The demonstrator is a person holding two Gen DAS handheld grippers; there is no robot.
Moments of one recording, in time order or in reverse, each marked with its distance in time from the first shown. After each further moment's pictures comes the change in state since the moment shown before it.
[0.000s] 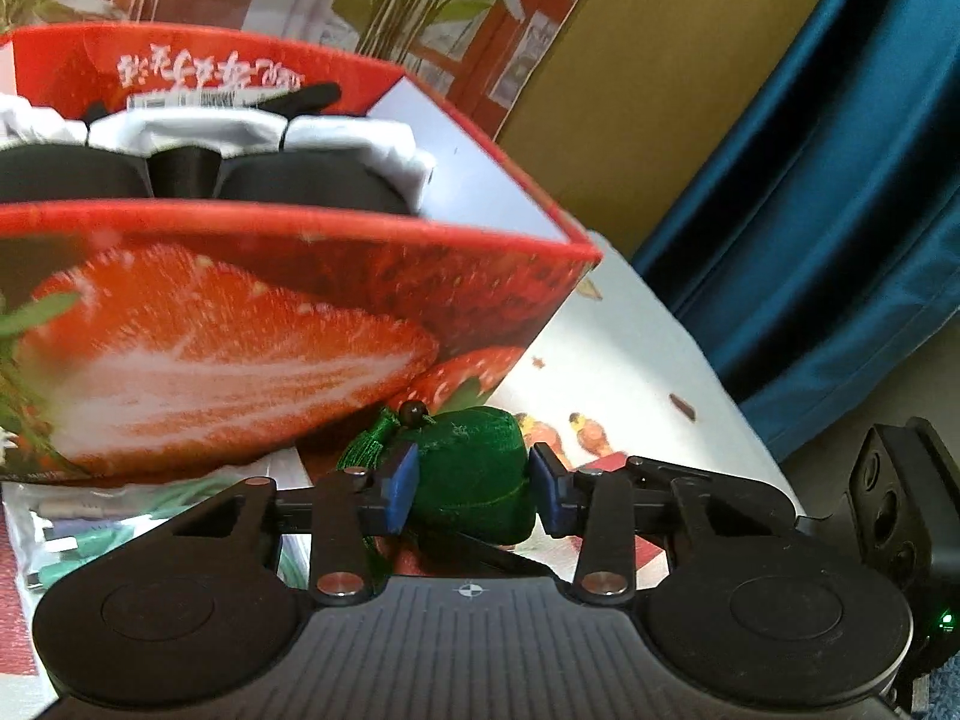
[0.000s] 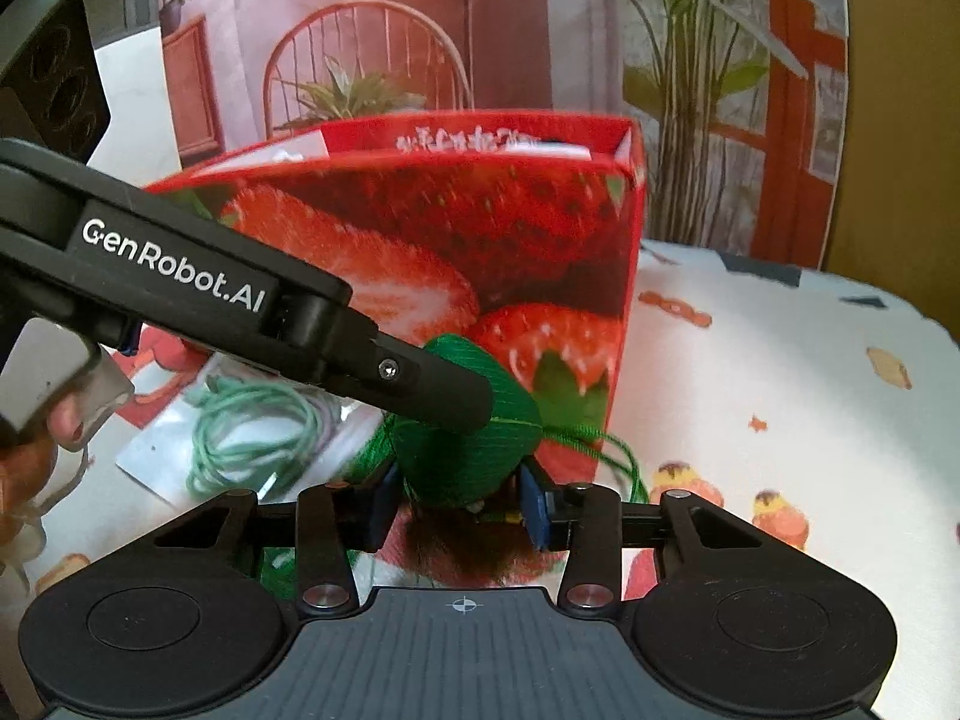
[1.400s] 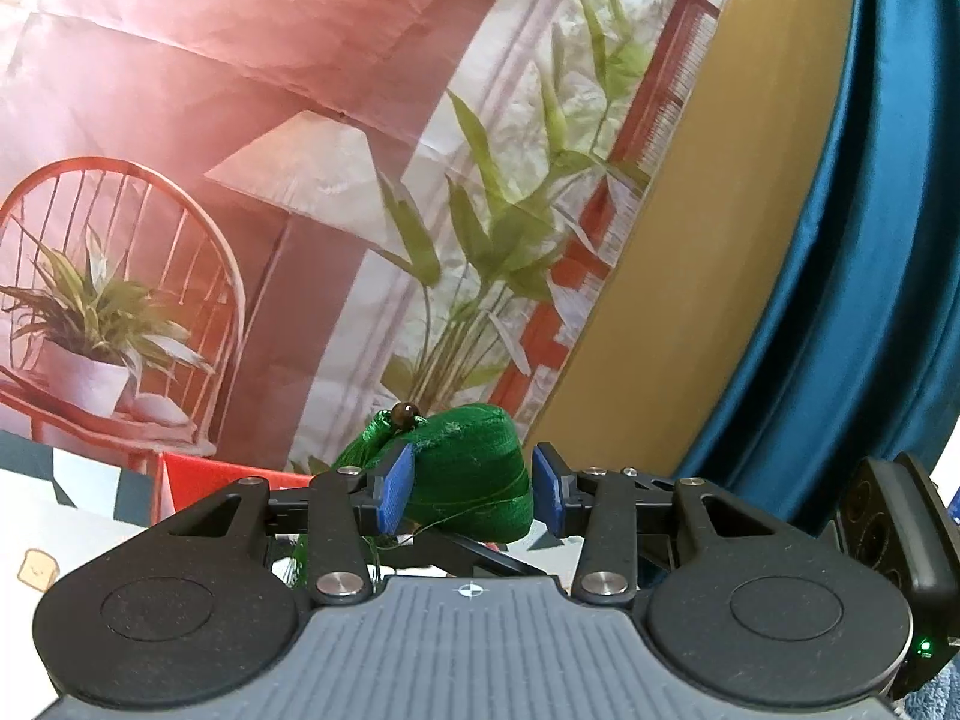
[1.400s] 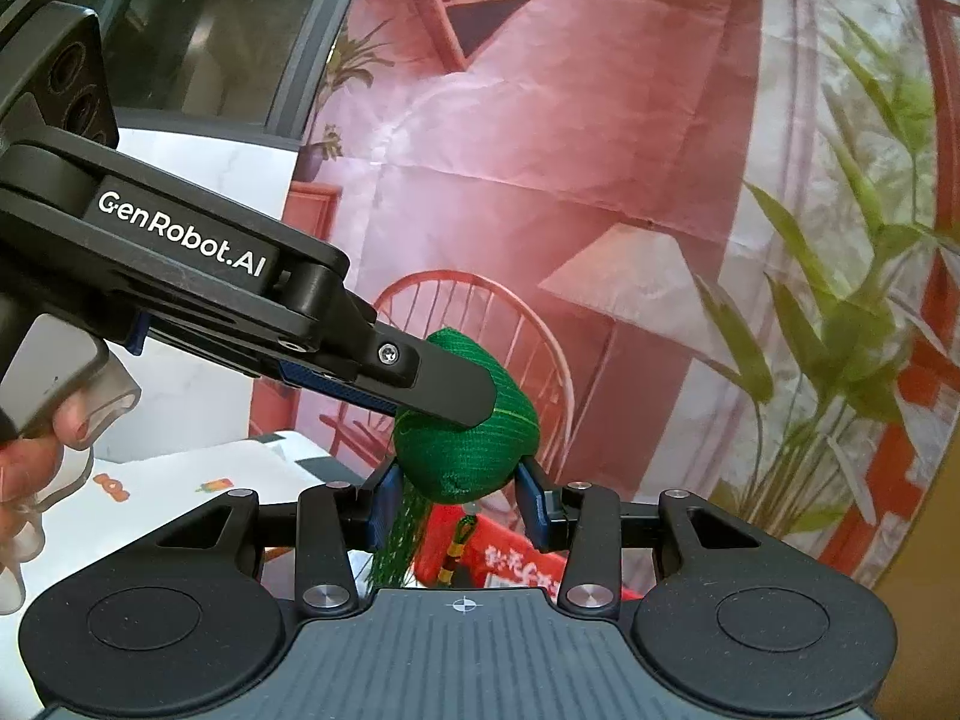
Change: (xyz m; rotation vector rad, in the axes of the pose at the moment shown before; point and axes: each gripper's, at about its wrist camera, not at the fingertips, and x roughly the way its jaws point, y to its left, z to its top) left arm -0.188 0.006 0.116 0.035 -0.500 0.044; right arm -0.039 0.106 0.206 -0.384 -0.375 0.030
